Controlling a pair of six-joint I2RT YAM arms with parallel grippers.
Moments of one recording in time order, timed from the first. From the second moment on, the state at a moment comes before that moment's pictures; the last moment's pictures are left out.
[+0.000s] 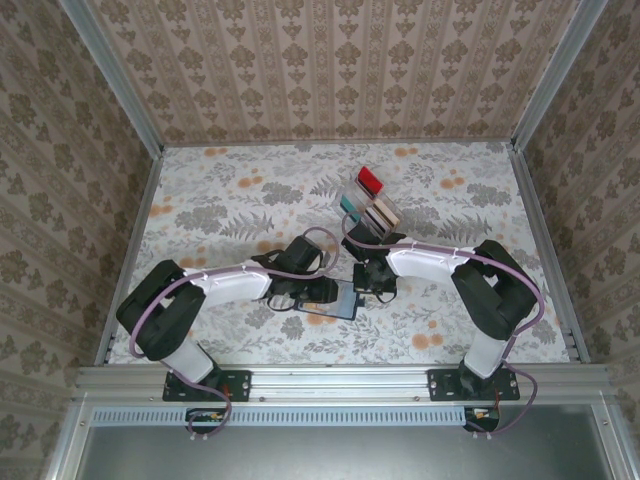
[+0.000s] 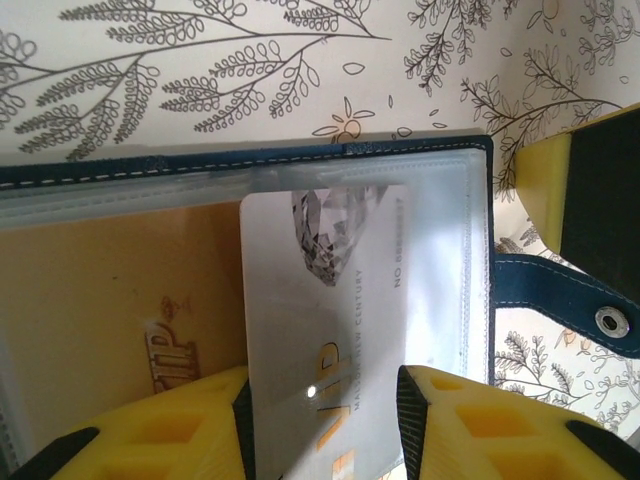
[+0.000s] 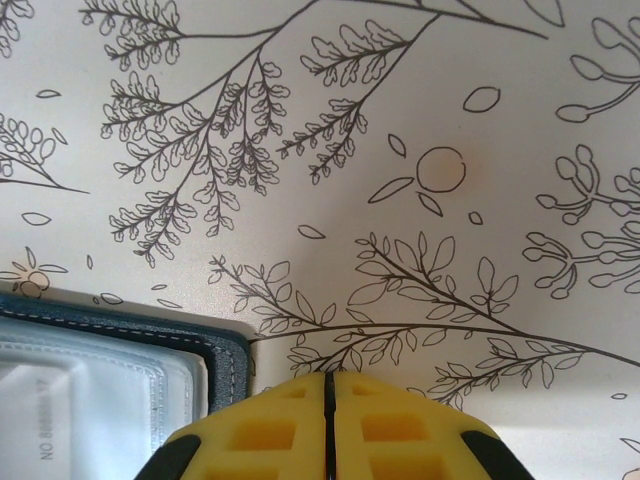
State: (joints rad) left arm -0.85 1.58 0.78 -0.24 0.30 -0.64; right arm 0.71 1.76 1.02 -0.65 0.02 0.82
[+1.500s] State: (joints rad) left arm -0.92 1.66 0.93 -0.45 0.27 -0.56; right arm 0.73 1.78 1.03 -0.65 0.04 0.89
